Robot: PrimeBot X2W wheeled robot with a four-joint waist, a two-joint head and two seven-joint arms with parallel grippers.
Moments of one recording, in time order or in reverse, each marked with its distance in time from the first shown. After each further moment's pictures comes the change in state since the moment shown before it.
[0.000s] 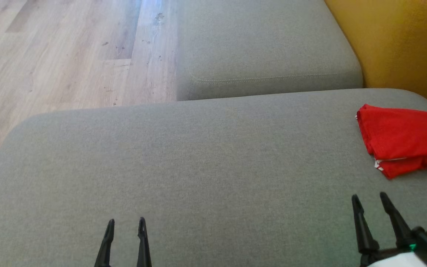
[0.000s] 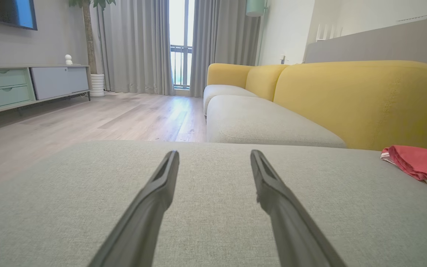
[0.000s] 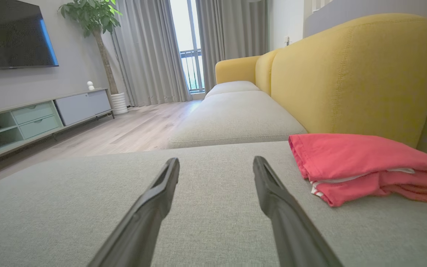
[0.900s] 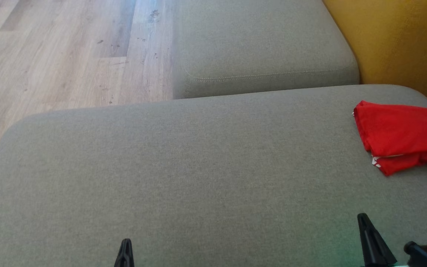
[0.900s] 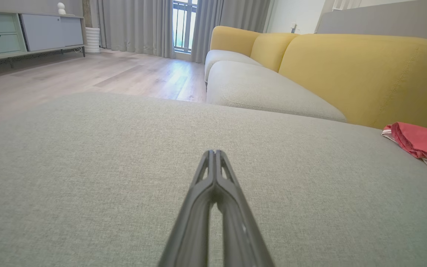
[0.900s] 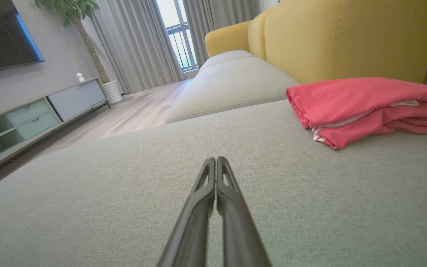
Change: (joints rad) left arm 0.040 0.001 0.000 0.073 -0.085 -0.018 0.022; right arm 0.044 0.024 0.024 0.055 0.073 -0.001 0.021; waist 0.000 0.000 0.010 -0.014
